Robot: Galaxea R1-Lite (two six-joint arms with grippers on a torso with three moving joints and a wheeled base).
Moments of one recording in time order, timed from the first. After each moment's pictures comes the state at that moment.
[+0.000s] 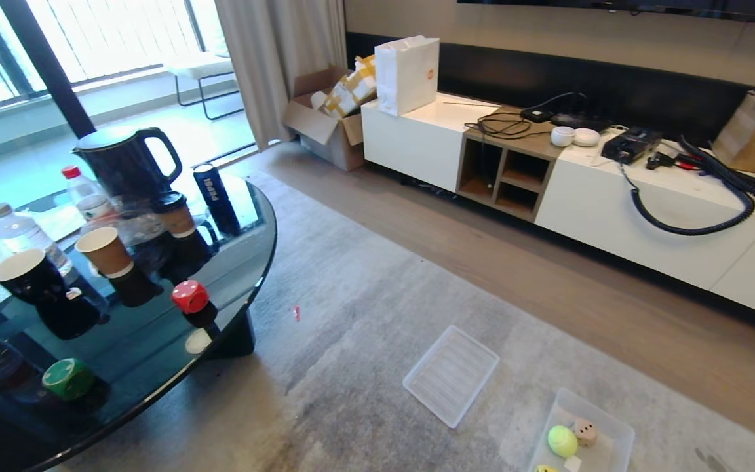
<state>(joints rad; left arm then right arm) 0.00 0.00 0.00 0.01 0.04 -0.09 0.00 0.00 -0.07 0.18 -0.03 0.03</state>
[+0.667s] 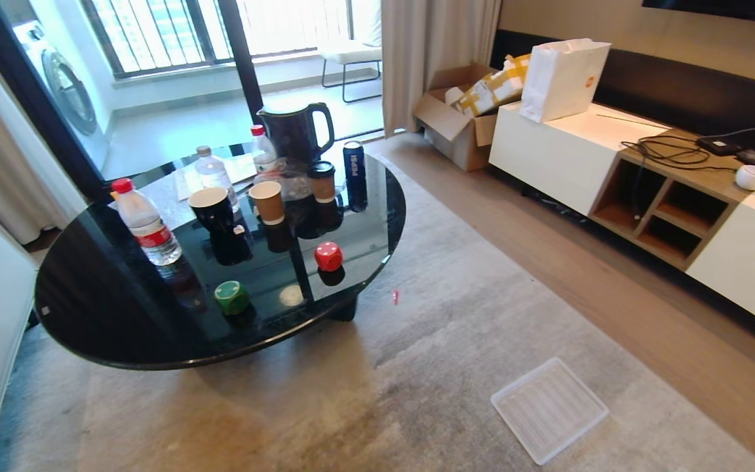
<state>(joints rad) 0.00 0.00 0.00 0.01 0.04 -0.09 0.00 0.00 -0.07 0.18 -0.03 0.03</state>
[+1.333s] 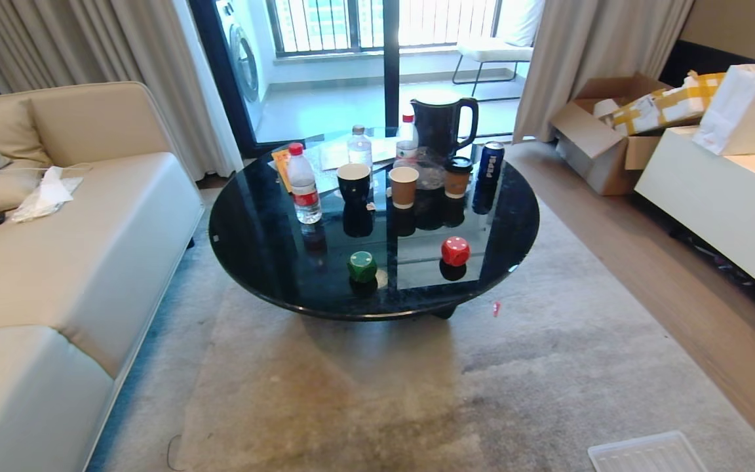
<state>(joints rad) 0.00 0.00 0.00 0.01 0.04 -0.09 0.00 0.00 -0.07 0.18 -0.03 0.03</state>
